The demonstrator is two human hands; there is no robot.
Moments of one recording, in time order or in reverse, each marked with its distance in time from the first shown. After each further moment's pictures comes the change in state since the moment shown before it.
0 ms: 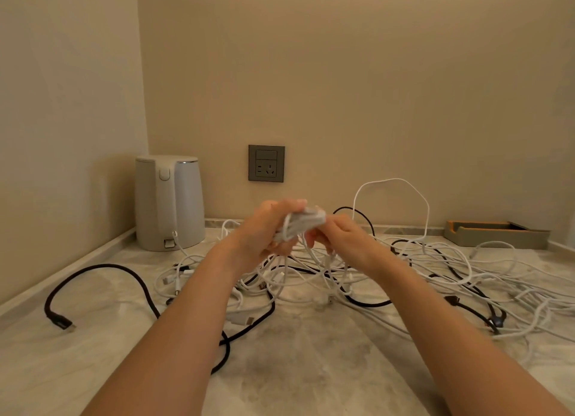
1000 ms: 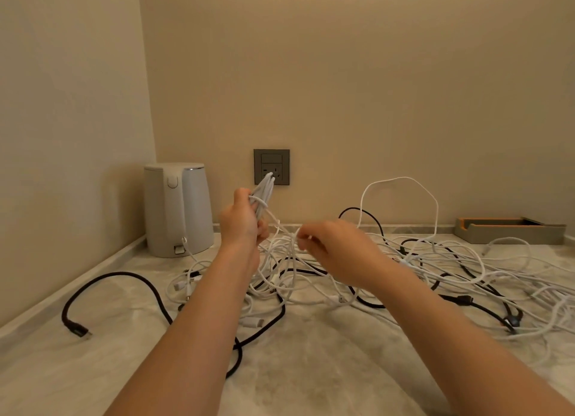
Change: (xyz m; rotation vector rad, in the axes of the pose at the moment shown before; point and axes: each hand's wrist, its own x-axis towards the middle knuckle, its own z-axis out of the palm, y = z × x) left_hand 0.013 -0.005 -0.009 -0.403 0.840 -0.052; right_hand -0.001 -0.019 0.019 -0.747 0.047 -0.093
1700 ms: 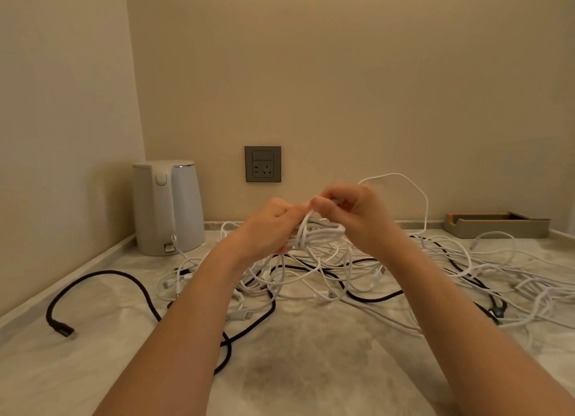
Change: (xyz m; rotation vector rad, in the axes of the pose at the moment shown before) left_hand -0.017 0.005 0.009 0.687 -0.836 0.279; right_hand 0.003 0.031 -0.021 0.540 0.416 -0.171
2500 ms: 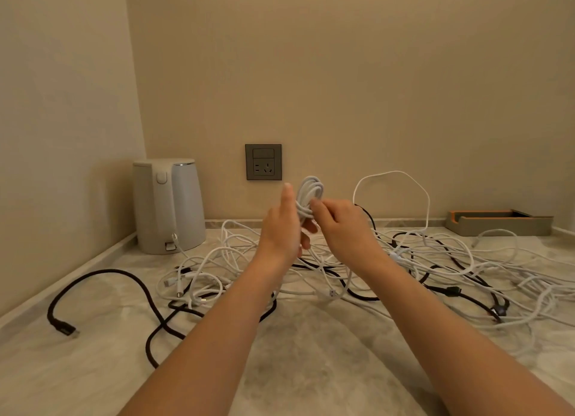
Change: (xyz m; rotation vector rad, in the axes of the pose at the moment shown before) left_hand 0.008 -0.006 0.037 -0.245 0.436 -0.178; right_hand -0.008 0.000 0.031 -0.179 -0.001 0.352
